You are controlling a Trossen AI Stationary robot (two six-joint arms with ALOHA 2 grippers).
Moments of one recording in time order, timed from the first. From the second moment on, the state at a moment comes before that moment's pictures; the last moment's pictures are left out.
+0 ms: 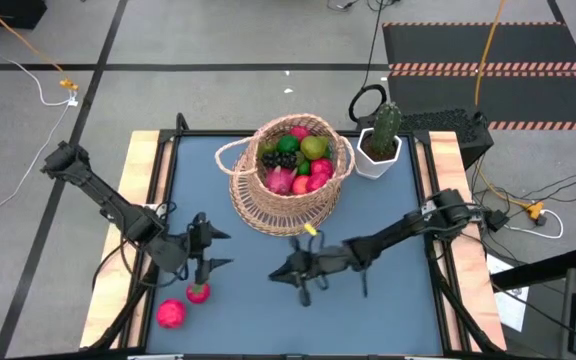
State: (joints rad) left arm -0.67 0.98 0.58 -0.29 -0.60 -0.60; right arm 0.34 1.94 0.96 0.83 0.10 0.26
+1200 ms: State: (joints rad) left arm -0.75 1.12 0.48 -0.29 -0.40 -0.94; right arm 0.37 1.92 0.83 0.79 0.37 0.41
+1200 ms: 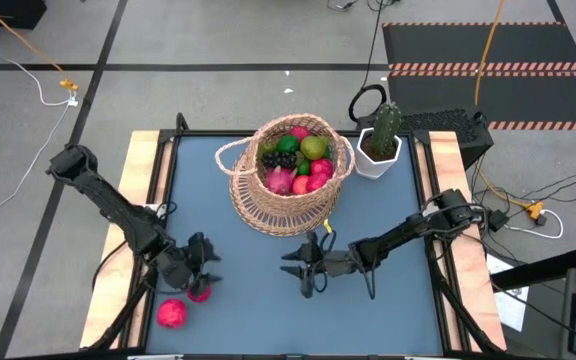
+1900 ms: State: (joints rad) left arm -0.92 1.10 0.48 -0.47 -0.22 -1.03; right arm 0.38 1.92 0.83 0.74 0.42 0.54
